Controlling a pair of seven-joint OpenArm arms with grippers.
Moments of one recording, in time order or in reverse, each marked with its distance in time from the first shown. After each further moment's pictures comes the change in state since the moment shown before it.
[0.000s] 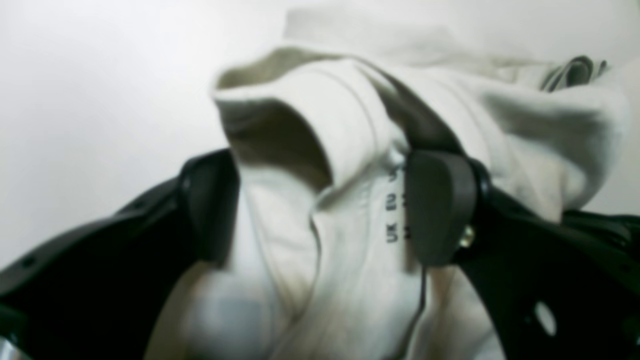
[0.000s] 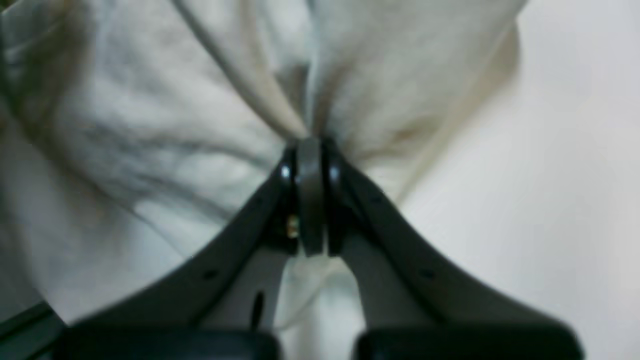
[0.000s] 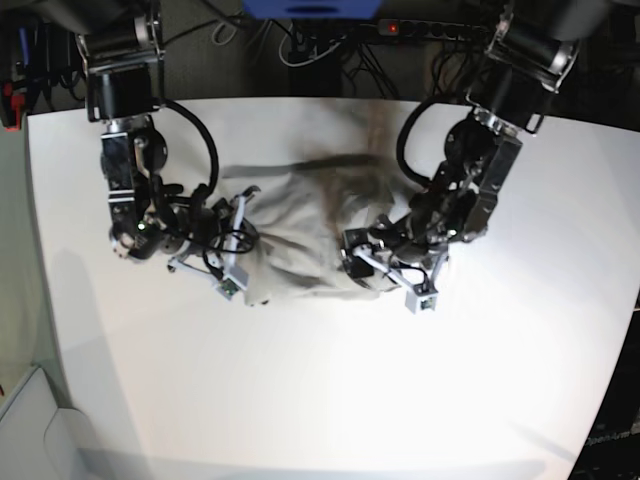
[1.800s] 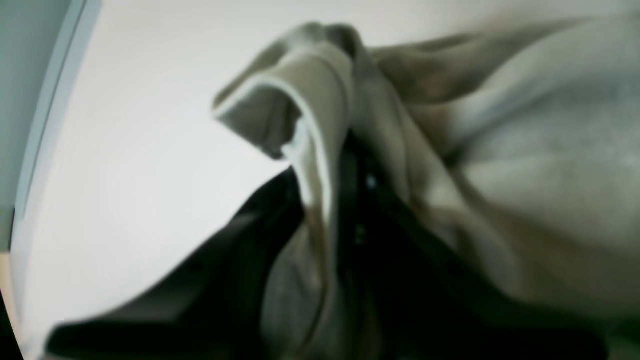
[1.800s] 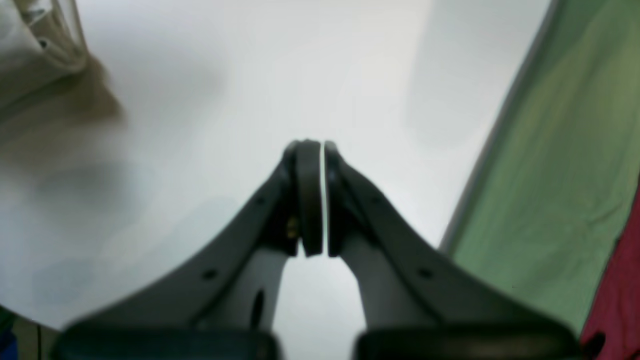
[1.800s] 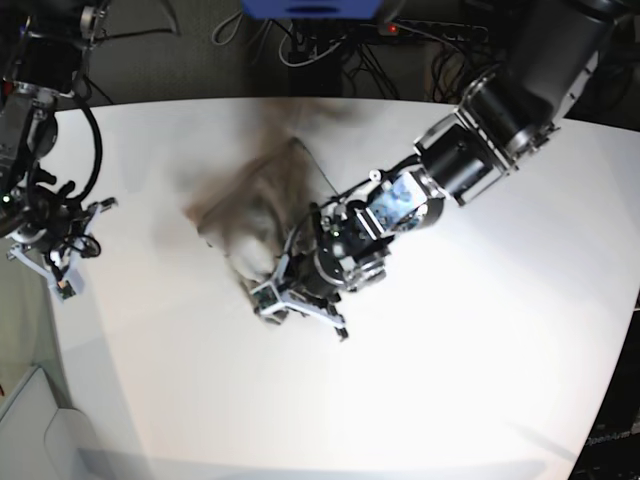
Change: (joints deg) left arm -18.6 8.8 29.2 -19.3 49.2 -20.7 -16.8; right arm -7.5 11.6 25.4 18.1 -0.6 -0.1 -10.2
